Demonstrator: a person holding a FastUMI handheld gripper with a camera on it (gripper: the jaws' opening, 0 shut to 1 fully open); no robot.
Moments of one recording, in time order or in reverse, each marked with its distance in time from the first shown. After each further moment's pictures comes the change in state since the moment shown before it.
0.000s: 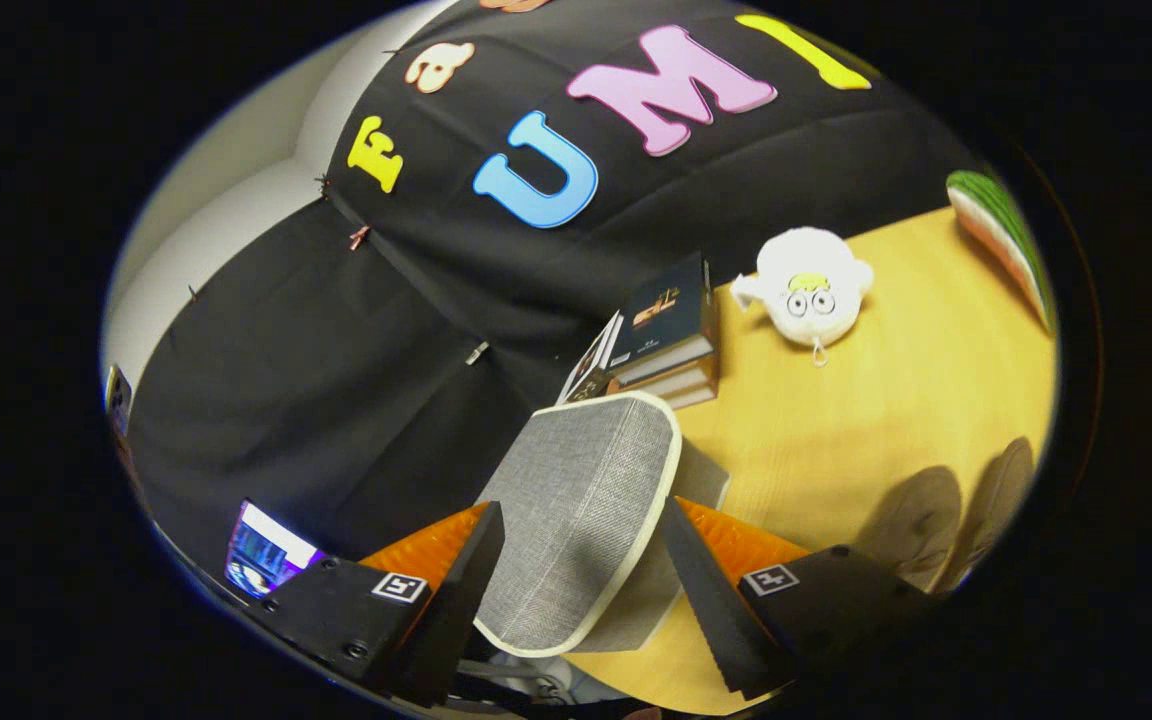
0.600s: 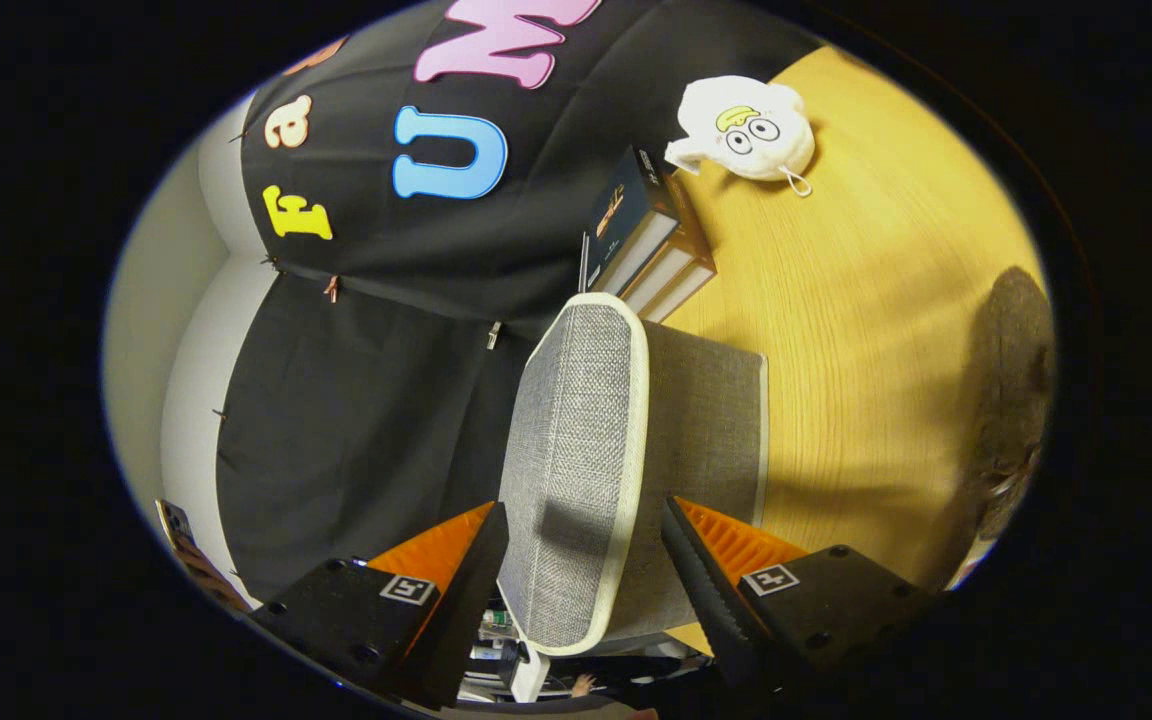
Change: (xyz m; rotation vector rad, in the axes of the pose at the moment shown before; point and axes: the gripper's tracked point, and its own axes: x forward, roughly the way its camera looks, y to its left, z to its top) arm 0.028 -0.018 -0.054 0.377 0.151 0.109
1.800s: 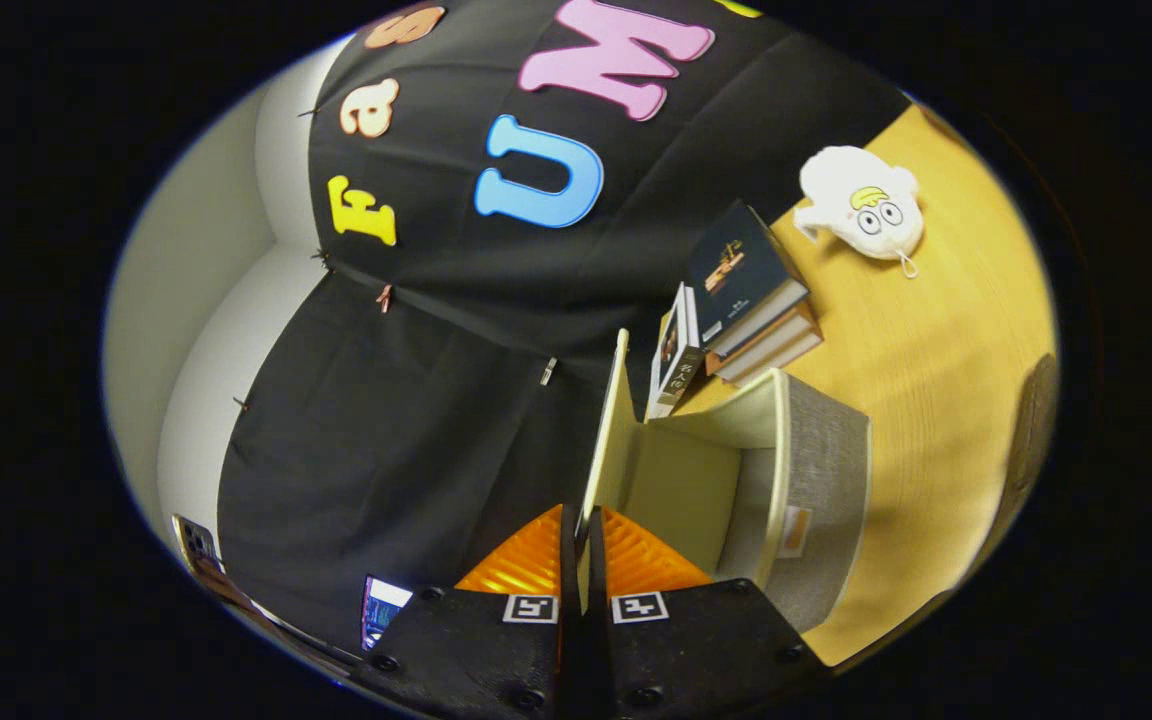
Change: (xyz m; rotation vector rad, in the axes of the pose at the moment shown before) arm 0.020 0.146 0.020 -0.196 -0.150 0.059
